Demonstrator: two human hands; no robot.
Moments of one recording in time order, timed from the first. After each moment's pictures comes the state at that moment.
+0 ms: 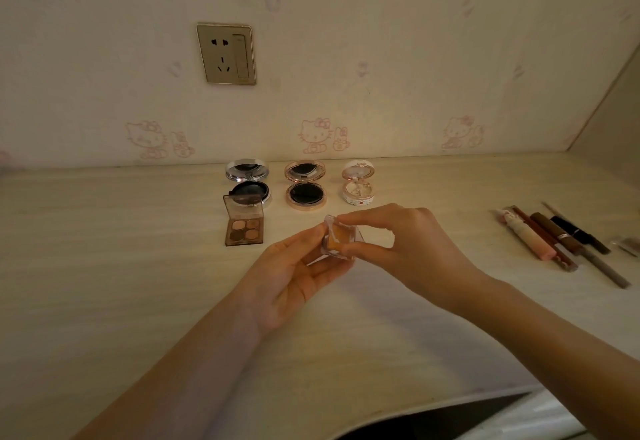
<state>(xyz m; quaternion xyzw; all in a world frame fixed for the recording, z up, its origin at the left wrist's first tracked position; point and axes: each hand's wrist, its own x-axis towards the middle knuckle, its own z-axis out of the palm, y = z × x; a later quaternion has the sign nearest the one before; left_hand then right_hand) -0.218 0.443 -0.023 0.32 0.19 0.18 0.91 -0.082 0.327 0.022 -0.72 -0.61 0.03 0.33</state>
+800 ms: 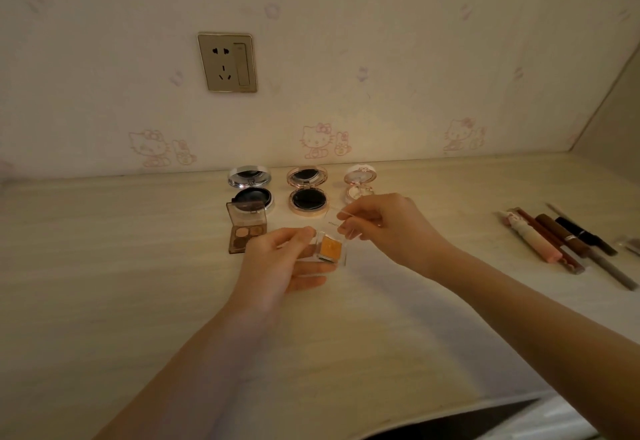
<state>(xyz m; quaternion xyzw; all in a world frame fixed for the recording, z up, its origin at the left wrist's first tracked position) -0.221 0.452 -0.023 0.53 0.35 0.29 0.72 -0.053 0.372 0.004 -0.73 -0.56 0.14 0.38</state>
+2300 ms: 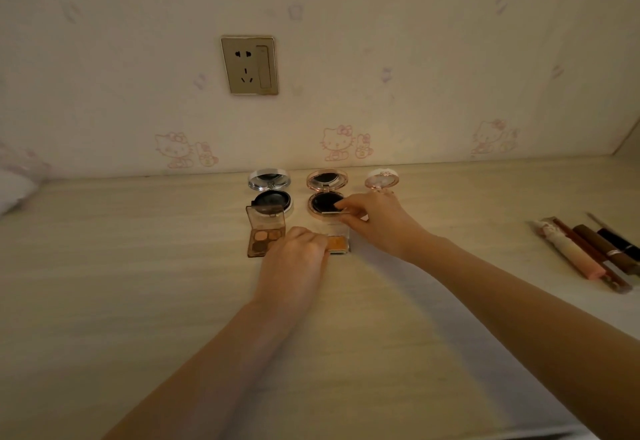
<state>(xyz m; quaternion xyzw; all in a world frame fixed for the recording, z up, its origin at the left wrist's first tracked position) -0.209 0.482 -0.051 0.93 0.29 0.24 0.03 -0.039 0.435 -0.021 -0.74 -0.61 0.06 0.29</state>
